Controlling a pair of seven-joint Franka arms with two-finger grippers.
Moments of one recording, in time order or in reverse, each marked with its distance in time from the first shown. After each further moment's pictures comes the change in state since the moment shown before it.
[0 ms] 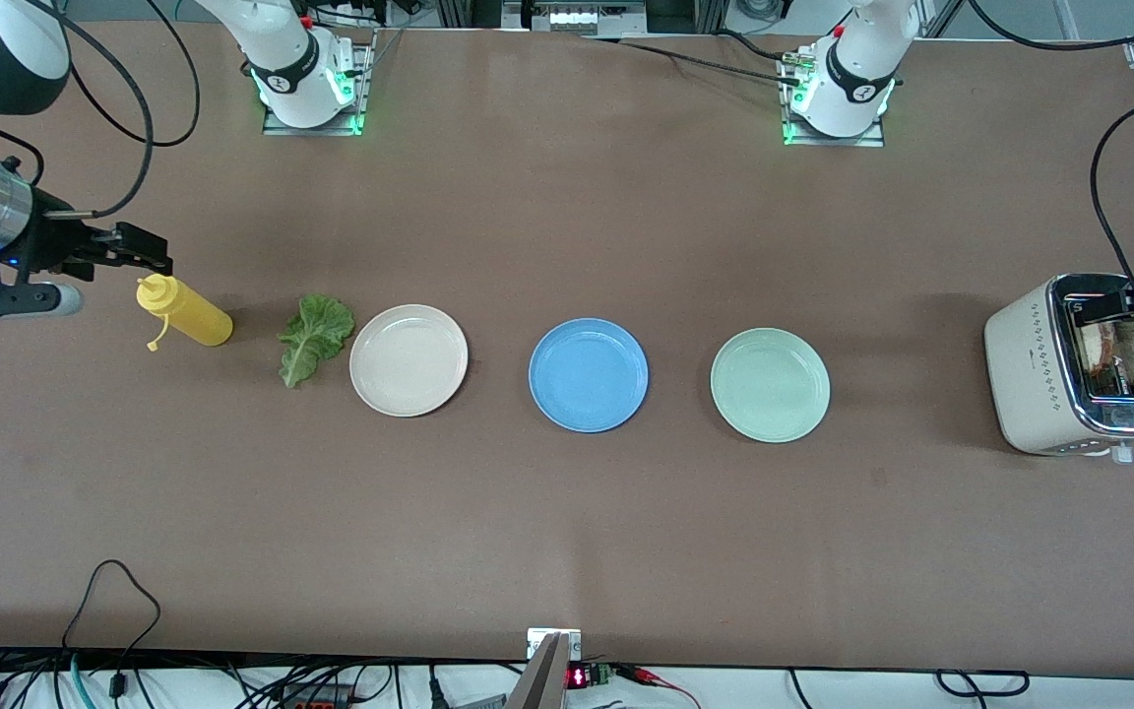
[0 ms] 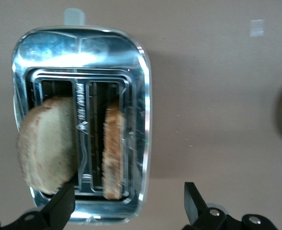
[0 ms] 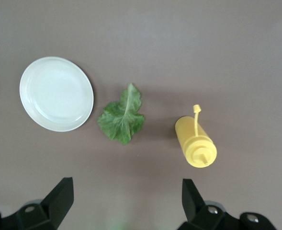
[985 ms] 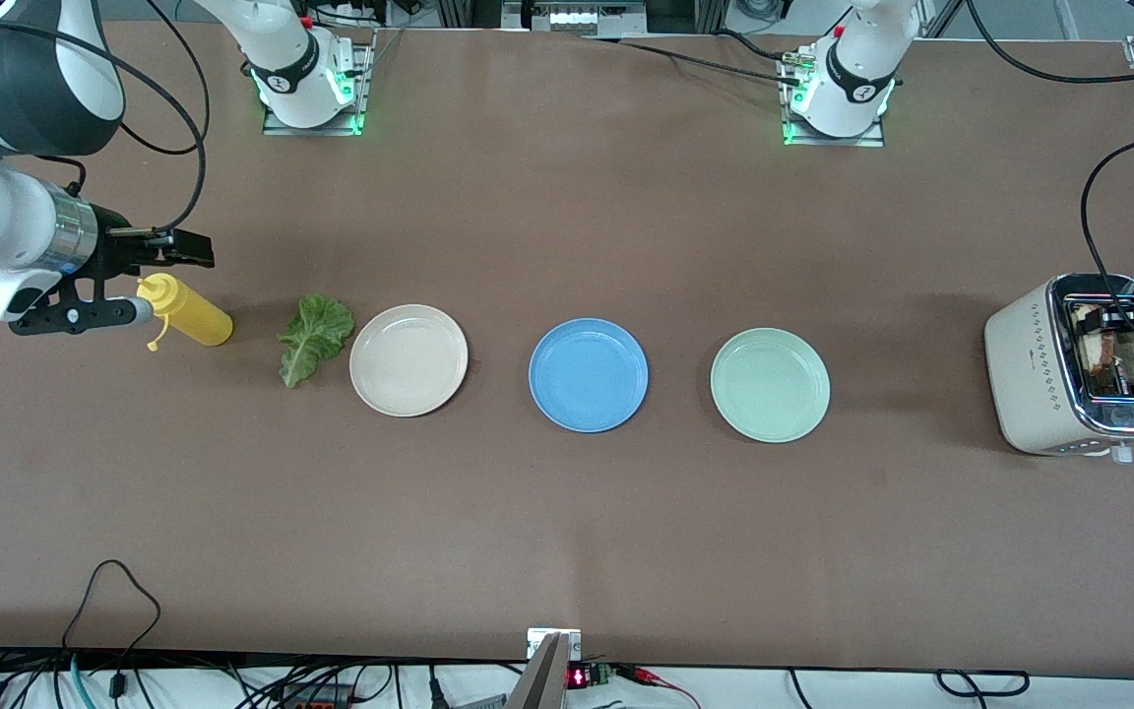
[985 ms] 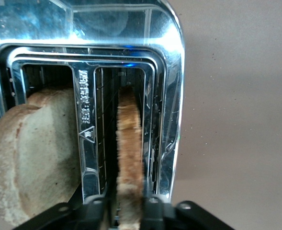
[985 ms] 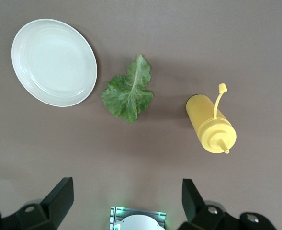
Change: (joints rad) left arm 0.042 0.090 -0.004 -0.001 0.000 0.014 0.031; right arm 0.027 0.044 0.002 -0.001 0.000 -0.075 0.002
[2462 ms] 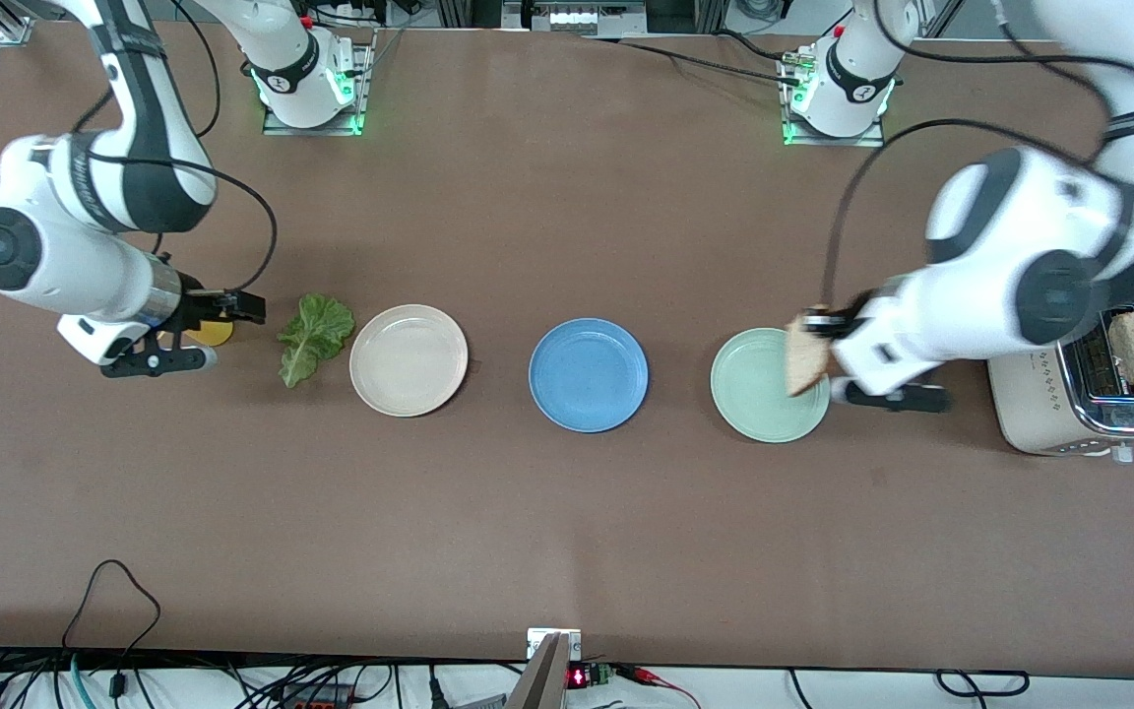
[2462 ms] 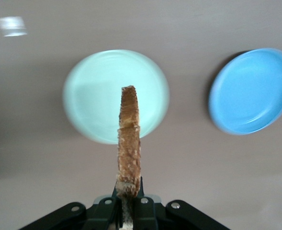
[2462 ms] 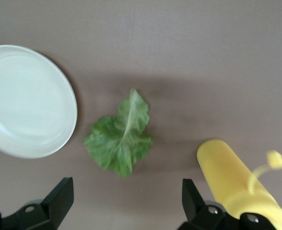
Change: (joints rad) left arm -0.319 0.139 -0.503 0.295 -0.052 -0.212 -0.690; right arm 0.000 0.055 0.000 -0.354 0.000 0.541 0.001
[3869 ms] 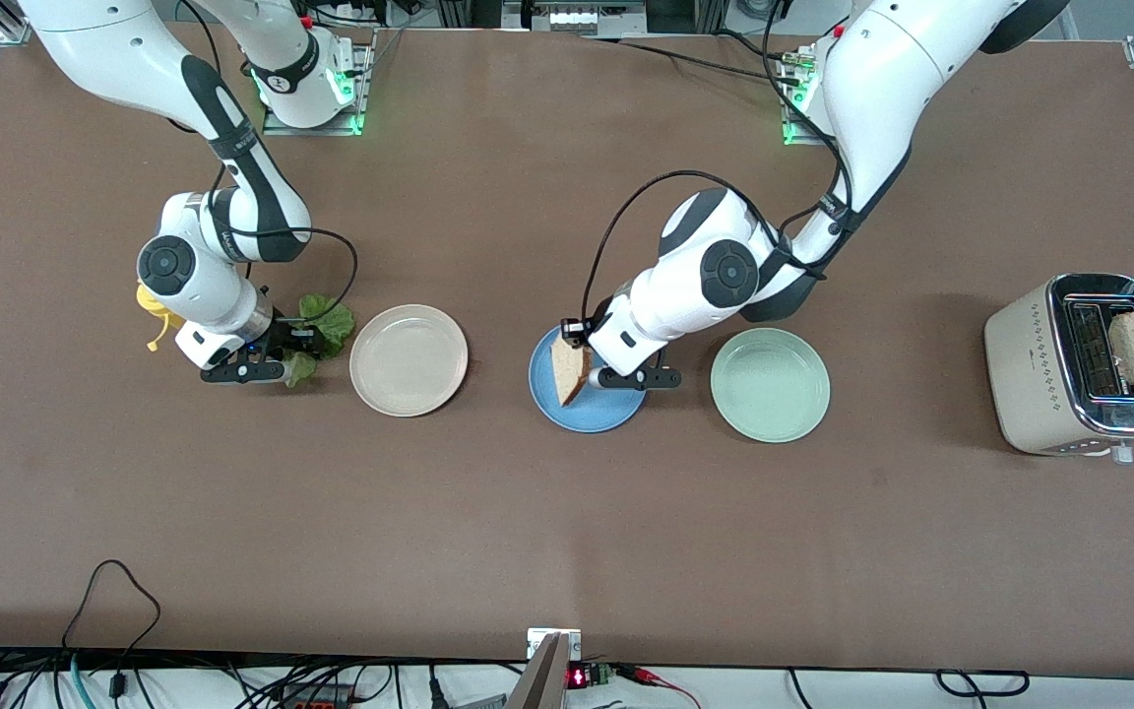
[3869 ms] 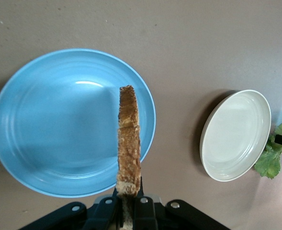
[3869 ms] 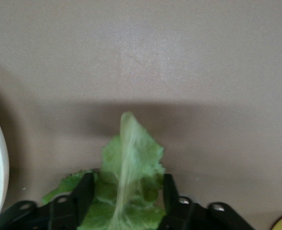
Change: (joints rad) left arm -0.307 0.221 -0.001 -0.143 -0.143 0.717 -0.263; right arm 0.035 0.192 -0.003 -0.256 0.000 0.600 0.067
